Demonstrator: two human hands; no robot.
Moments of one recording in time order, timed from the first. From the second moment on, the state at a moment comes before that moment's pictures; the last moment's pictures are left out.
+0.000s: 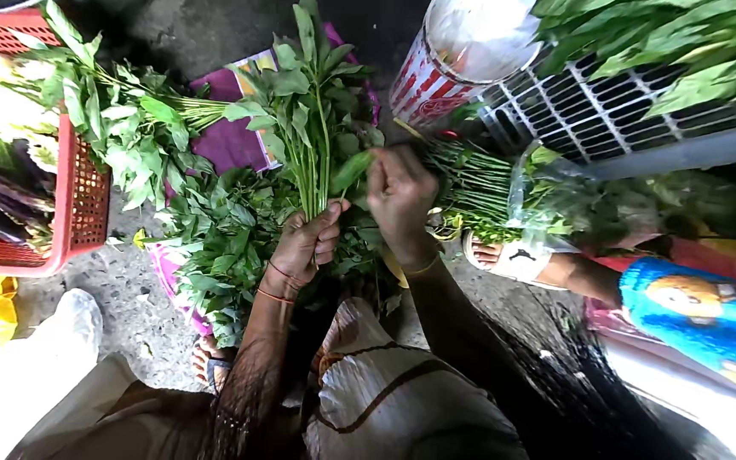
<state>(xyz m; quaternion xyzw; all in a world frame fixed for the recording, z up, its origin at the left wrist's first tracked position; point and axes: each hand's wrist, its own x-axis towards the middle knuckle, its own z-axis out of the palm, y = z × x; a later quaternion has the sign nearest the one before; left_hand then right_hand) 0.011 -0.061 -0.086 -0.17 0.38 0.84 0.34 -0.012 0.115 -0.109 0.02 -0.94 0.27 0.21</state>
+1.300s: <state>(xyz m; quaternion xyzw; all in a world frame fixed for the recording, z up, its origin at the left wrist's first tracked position) 0.011 -0.087 -0.076 -0.12 0.41 0.86 0.28 0.008 0.124 -0.062 -0.09 -0.83 0.51 -0.18</state>
